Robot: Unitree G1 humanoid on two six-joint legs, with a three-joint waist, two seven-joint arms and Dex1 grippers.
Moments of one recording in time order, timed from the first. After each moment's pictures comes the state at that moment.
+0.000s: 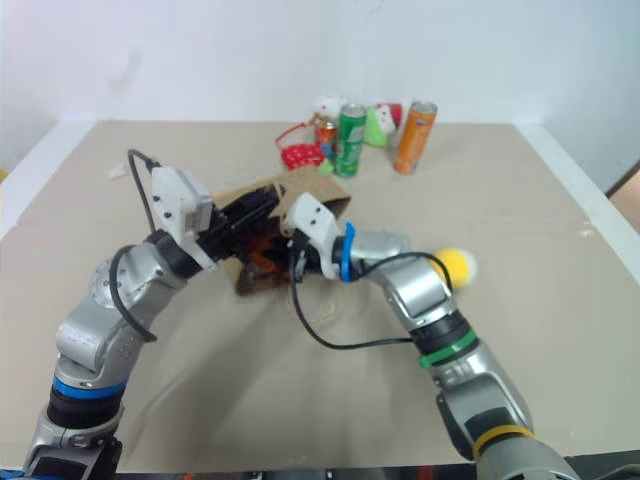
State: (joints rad) left arm -0.44 0.36 -0.06 -0.50 -0.42 0.39 -0.51; right arm -0.75 -0.40 0.35 0.00 0.30 0.51 0.83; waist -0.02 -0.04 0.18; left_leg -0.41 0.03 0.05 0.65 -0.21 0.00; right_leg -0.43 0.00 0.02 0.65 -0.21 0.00
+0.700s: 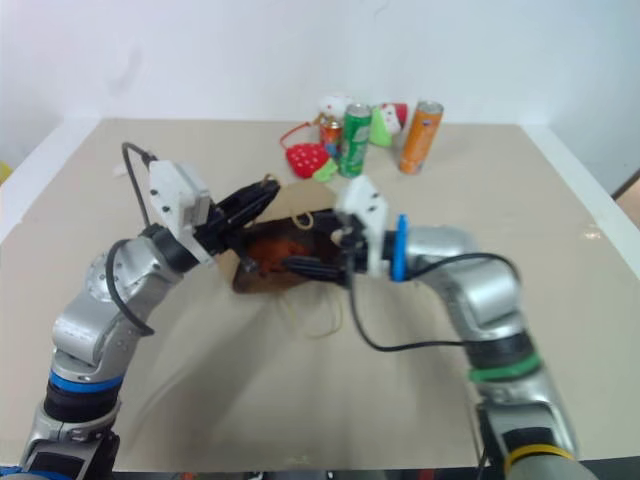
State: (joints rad) left arm -0.47 0.37 -0.04 -0.48 -0.40 0.40 -0.51; right arm -0.60 -0.69 -0.01 -0.31 0.63 0.82 0.96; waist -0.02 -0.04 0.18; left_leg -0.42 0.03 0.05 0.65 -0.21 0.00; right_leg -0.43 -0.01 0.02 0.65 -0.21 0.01
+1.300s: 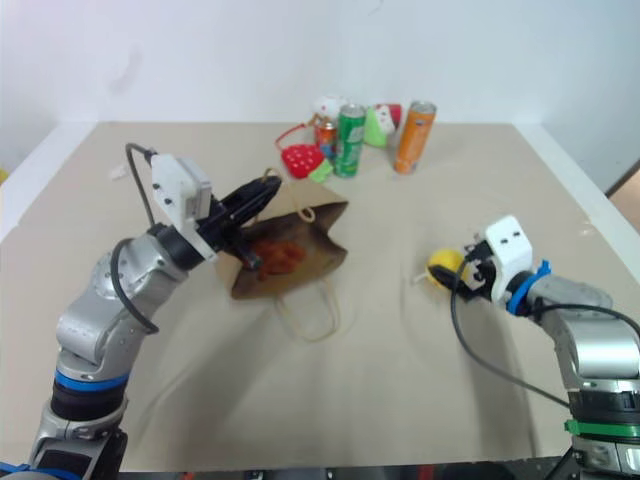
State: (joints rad) left arm -0.48 0.34 -0.05 -0.48 -0.42 0.46 -0.47; right arm -0.23 -0.79 -0.20 0.00 0.31 0.56 0.67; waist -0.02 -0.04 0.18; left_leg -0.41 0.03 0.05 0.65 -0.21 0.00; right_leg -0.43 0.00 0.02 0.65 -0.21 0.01
